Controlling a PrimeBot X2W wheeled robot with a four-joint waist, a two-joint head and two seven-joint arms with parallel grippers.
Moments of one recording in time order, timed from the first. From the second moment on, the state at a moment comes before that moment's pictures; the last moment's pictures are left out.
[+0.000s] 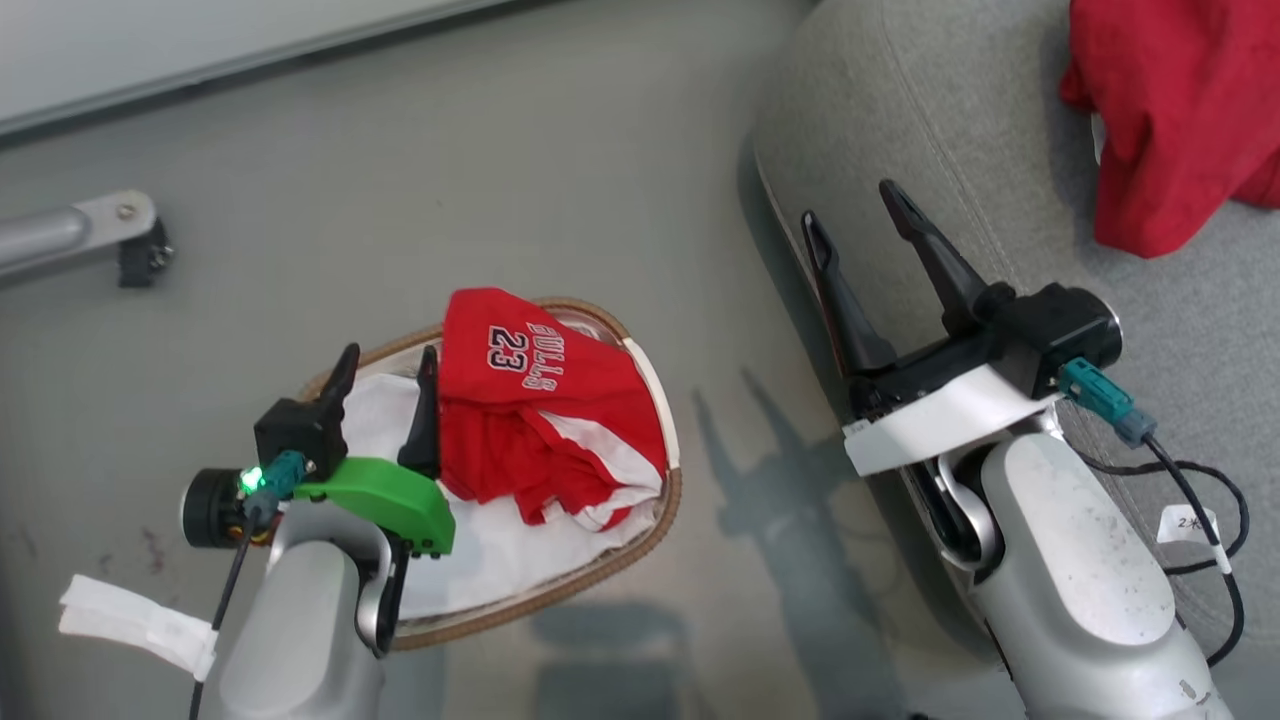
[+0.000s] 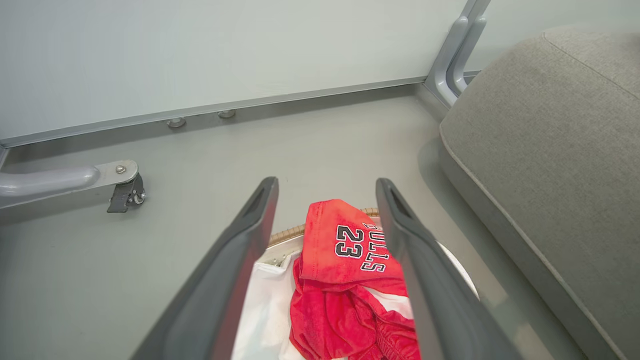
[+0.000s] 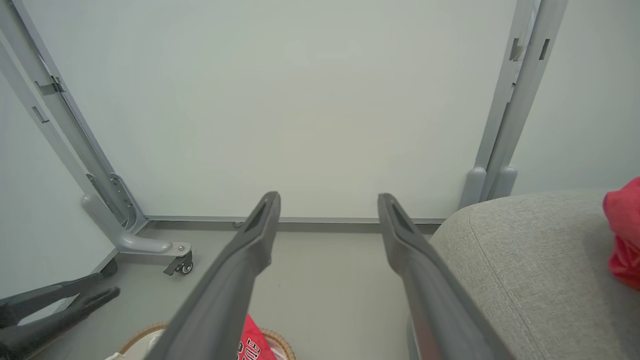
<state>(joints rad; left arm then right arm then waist) -0.42 0.05 -0.15 0.63 -0.19 -0.12 -0.26 -0.47 -0.05 0.24 0.20 0.22 0.13 -0.26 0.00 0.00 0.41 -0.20</state>
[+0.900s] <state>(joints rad) -0.73 0.17 -0.17 1.01 -0.13 -0.13 -0.26 -0.61 -0.05 0.30 0.06 0.33 0.13 -0.26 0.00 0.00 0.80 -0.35</state>
